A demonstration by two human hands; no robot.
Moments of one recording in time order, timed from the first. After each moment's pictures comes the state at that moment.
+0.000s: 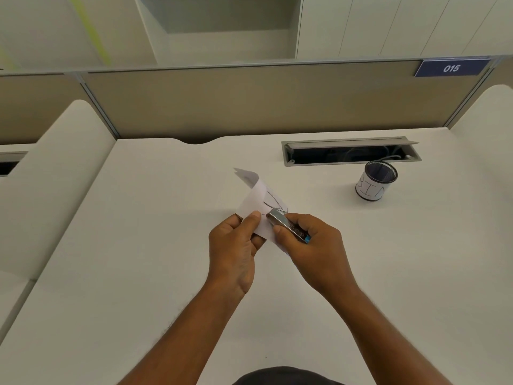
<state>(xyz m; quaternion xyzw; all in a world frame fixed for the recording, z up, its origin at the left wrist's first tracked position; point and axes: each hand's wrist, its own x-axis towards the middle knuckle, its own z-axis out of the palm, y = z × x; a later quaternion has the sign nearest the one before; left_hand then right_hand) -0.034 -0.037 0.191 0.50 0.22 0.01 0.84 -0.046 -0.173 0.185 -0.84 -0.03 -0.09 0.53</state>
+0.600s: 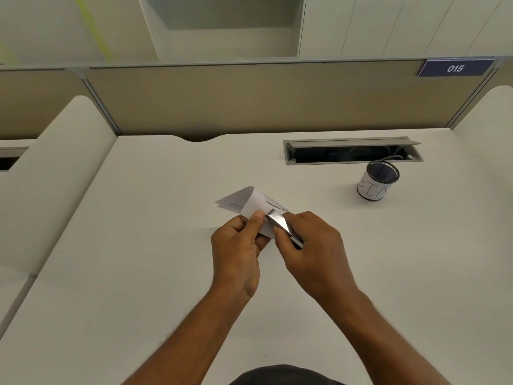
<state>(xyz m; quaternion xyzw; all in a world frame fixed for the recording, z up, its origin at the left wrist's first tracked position) -0.046 -0.044 0.194 0.52 0.21 0.03 0.83 -0.054 -0.167 0.195 -0.91 -0.10 -0.18 0.36</state>
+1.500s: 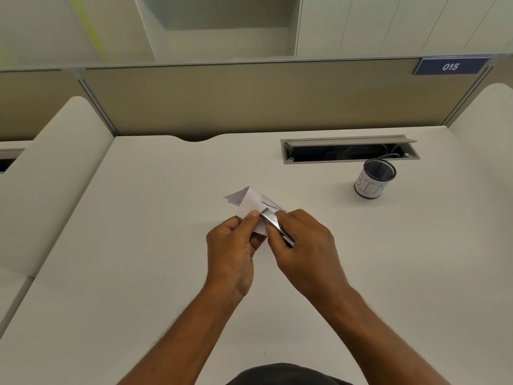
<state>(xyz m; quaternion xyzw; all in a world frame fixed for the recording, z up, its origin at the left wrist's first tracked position) -0.046 -0.038 0.191 0.52 0.21 0.02 0.83 -0.058 -0.158 0.199 -0.91 -0.11 -0.18 0.36</state>
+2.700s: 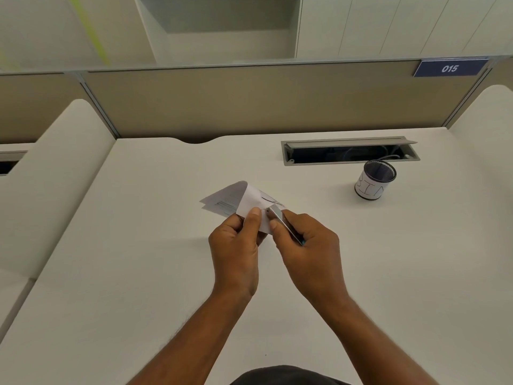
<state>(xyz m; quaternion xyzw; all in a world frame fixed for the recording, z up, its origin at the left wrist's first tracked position) -0.050 -0.050 0.197 0.58 0.17 0.12 0.79 -0.062 -0.154 0.199 -0.83 -0.02 -0.16 0.53</state>
